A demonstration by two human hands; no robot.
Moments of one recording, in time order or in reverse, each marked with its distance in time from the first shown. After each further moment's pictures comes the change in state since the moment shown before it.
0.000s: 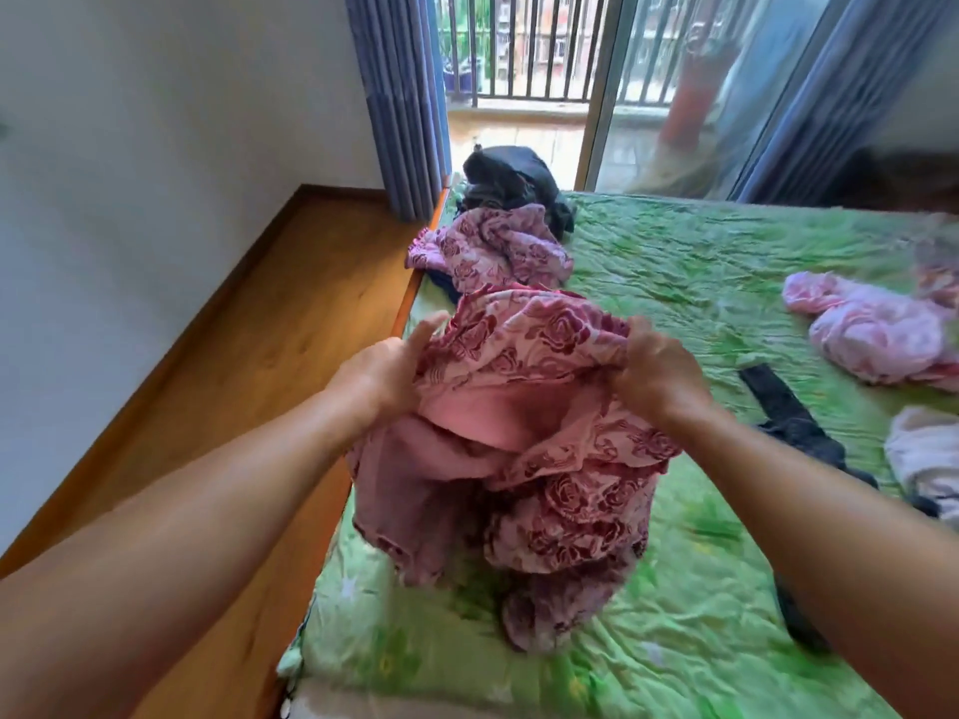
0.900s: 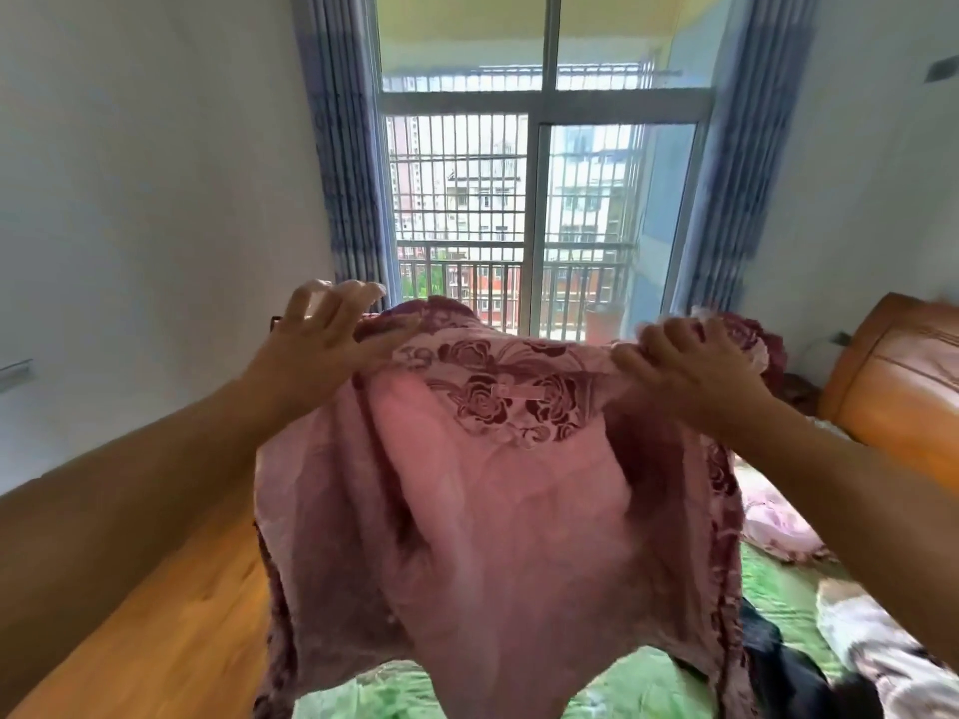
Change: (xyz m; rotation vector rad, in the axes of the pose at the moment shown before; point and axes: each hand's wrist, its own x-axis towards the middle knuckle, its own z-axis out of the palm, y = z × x) left_hand -0.057 0.060 -0.245 0.869 1.204 0.667; right_hand -0.033 0.040 -0.277 -1.044 0.800 -0.611
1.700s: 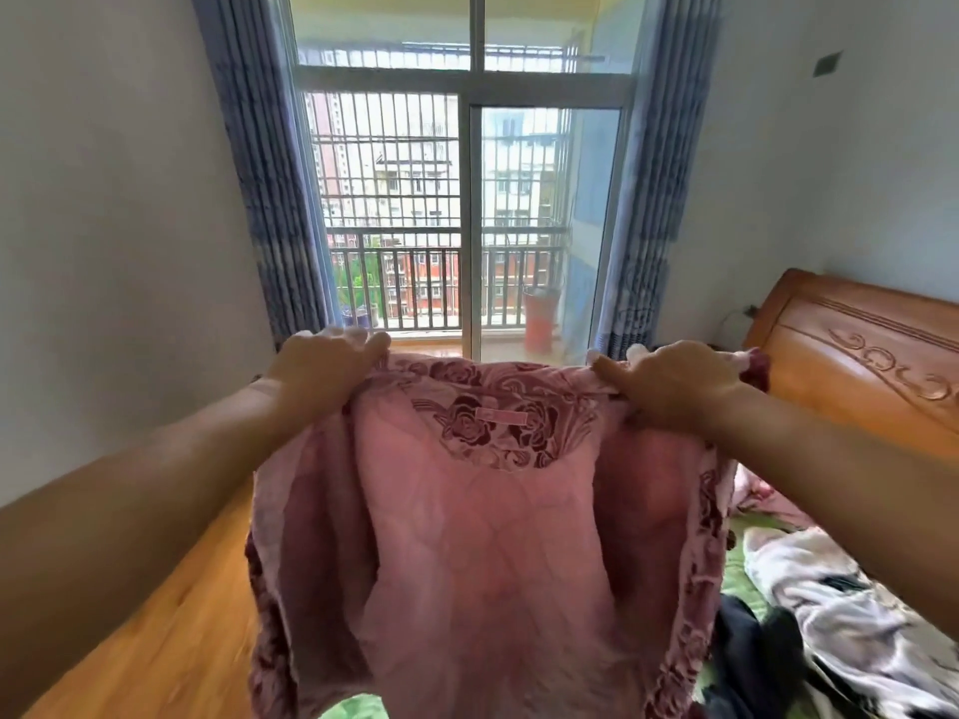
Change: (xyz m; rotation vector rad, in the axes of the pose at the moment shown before) left_hand 0.040 0.049 0.042 -0.229 -0.423 -0.085; right_hand -0.018 0.013 -0.005 0.158 -0.555 -0.023
